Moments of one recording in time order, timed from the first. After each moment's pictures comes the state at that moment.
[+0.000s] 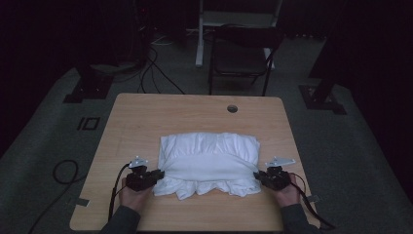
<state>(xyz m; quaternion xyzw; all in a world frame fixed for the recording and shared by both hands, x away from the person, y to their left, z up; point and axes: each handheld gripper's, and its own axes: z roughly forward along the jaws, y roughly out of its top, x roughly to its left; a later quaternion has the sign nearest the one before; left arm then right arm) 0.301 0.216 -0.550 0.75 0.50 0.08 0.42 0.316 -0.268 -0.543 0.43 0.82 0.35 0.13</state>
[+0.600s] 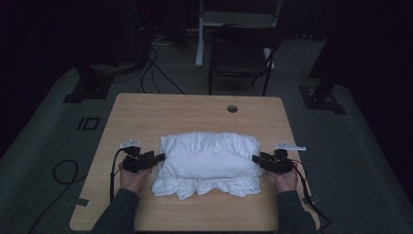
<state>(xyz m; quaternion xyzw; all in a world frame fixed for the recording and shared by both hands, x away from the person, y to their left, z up) 0.354 0.226 -0.539 0.69 0.55 0.03 0.47 0.358 -0.278 -0.529 0.51 0.73 0.45 0.10</state>
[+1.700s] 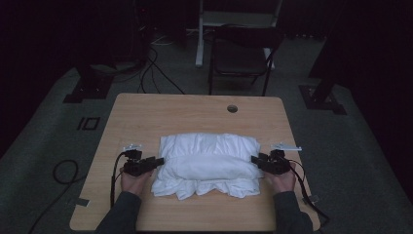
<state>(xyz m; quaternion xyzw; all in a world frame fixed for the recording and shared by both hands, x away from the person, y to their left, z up) 0.346 0.229 -0.545 0.68 0.58 0.04 0.45 0.352 -0.267 -0.521 0.51 0.74 0.43 0.13</state>
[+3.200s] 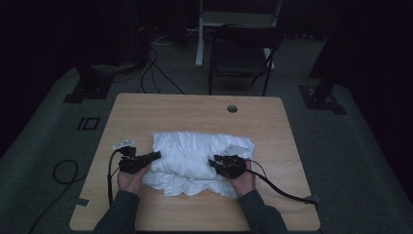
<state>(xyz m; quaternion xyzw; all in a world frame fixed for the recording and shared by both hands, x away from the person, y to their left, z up) 0.335 0.239 -0.500 0.65 0.54 0.03 0.53 0.344 -0.120 -0.523 0.35 0.82 0.43 0.14</state>
